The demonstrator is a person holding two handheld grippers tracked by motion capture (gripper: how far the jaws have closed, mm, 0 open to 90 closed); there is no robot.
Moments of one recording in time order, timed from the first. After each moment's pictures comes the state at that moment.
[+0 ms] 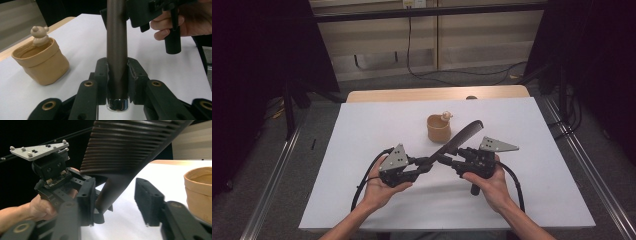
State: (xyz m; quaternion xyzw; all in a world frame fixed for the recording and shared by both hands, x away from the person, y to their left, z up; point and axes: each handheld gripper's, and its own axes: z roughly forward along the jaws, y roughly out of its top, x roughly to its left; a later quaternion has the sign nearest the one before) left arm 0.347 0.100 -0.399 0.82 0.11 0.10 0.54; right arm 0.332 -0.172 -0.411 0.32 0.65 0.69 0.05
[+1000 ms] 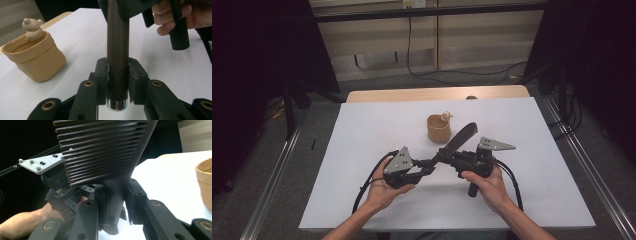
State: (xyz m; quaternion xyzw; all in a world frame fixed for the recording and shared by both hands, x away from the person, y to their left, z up) left arm 0.348 0.094 -0.411 0.83 0.10 0.11 0.53; right arm 0.336 -0.169 -0.418 0.33 0.63 0.70 0.00
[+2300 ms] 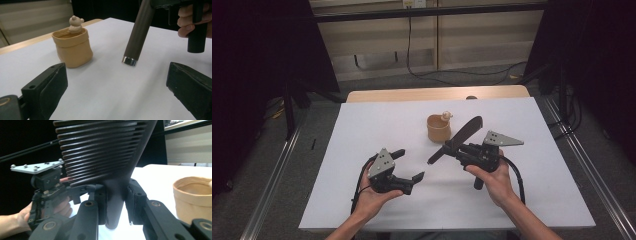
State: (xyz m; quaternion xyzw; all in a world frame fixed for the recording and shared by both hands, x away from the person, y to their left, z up) left arm 0.334 0.129 -0.413 0.78 0.23 0.16 0.56; right arm 0.340 -0.182 -0.399 0.32 0.65 0.69 0.07
